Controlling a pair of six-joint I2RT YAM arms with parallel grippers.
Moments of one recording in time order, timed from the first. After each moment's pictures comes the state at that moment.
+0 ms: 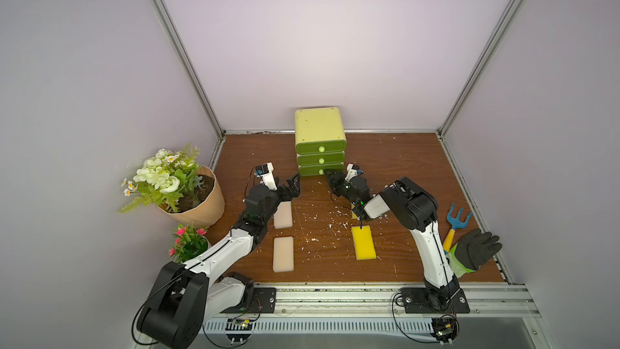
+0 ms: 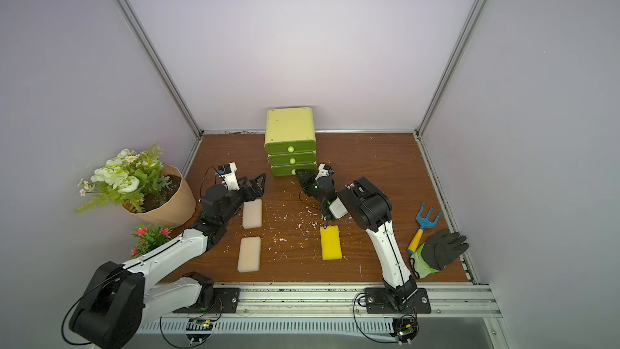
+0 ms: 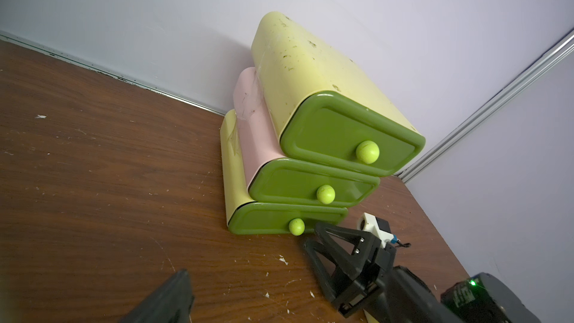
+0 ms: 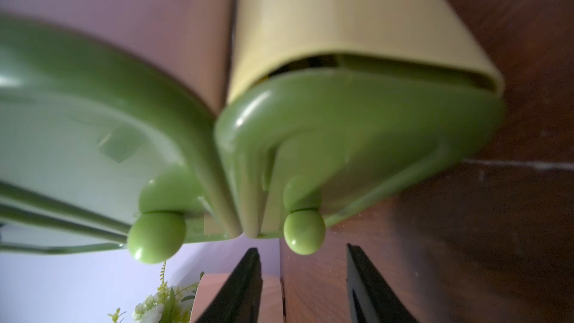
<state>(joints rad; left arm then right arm) -0.33 1.14 0.42 0.55 0.03 -0.53 0.64 2.29 1.03 1.16 -0.06 1.42</state>
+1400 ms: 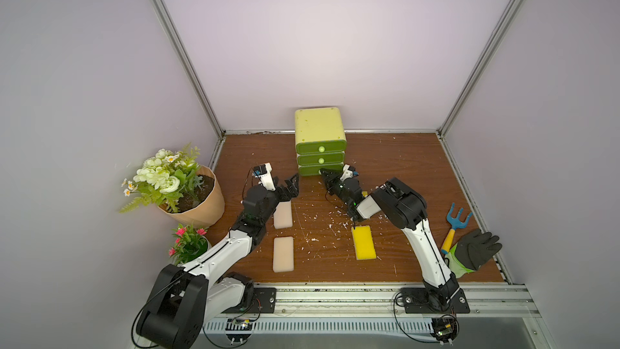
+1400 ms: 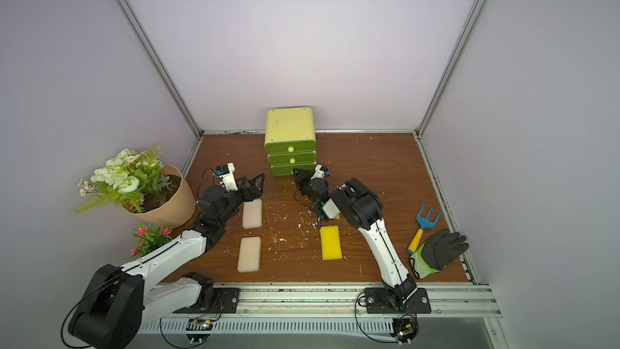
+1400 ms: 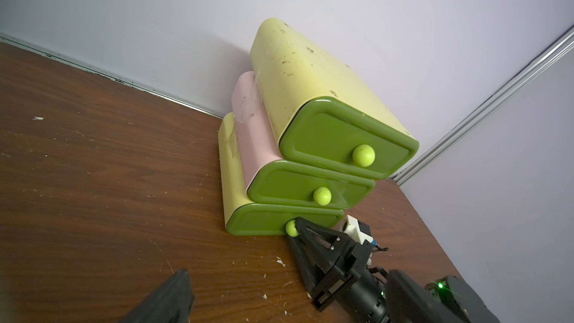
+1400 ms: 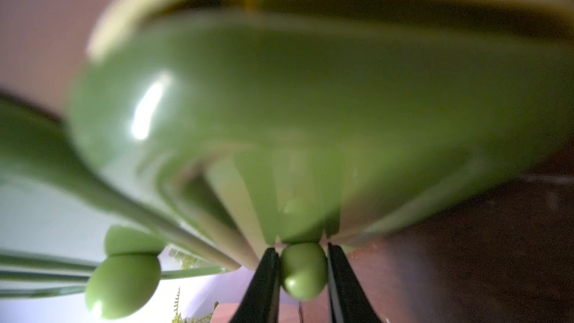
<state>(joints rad) -0.31 1.12 0.41 0.56 0.06 -0.54 0.68 2.38 1.13 1.21 0.05 1.50</state>
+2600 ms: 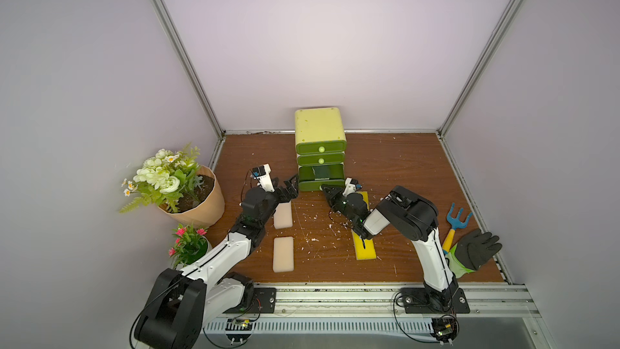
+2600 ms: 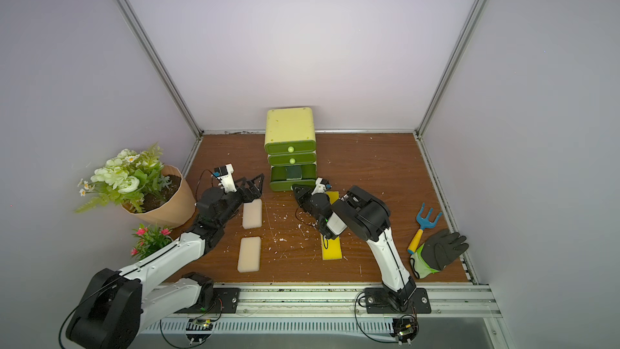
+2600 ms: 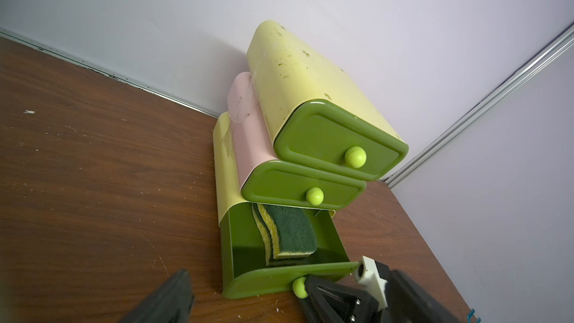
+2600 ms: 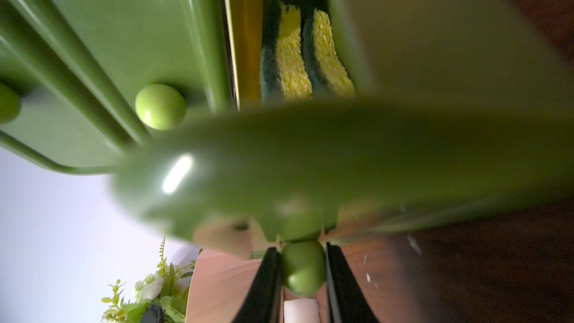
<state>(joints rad) -0.31 1.09 0.39 0.57 0.07 -0.56 0.80 2.18 0.81 1.26 0.10 1.45</state>
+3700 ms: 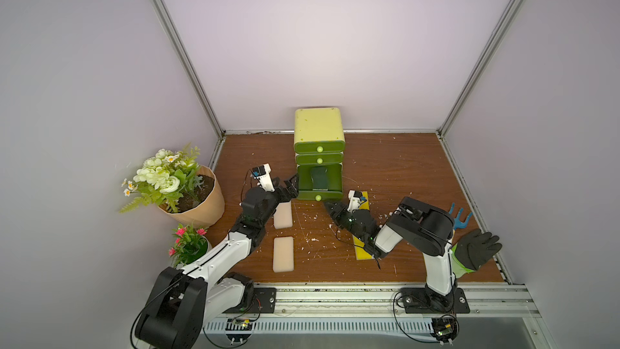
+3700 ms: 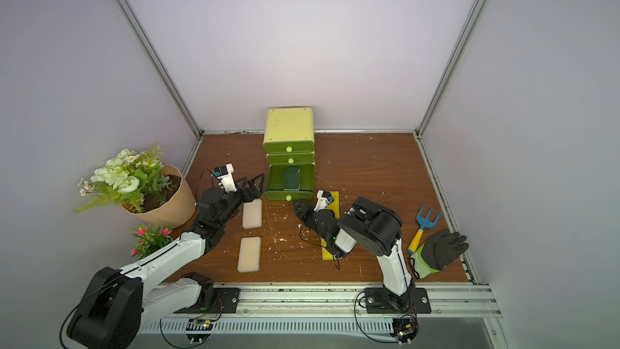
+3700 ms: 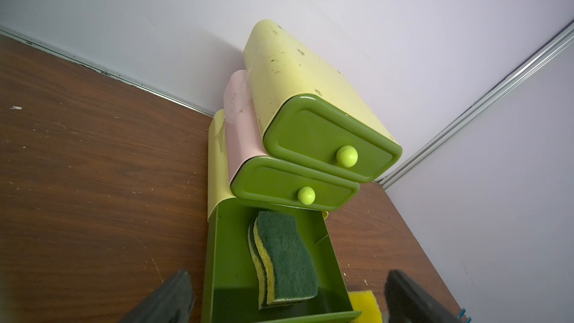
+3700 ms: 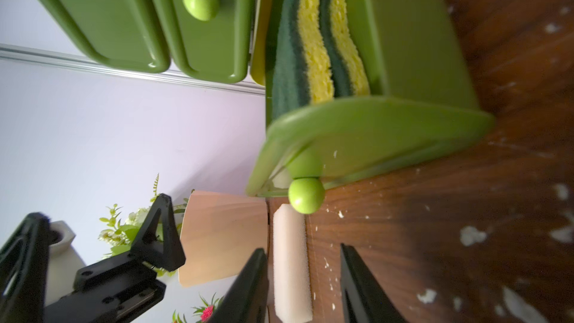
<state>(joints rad) -0.31 1.10 0.39 0.59 0.09 -0.58 0.91 1.98 0.55 1.30 0.14 1.34</state>
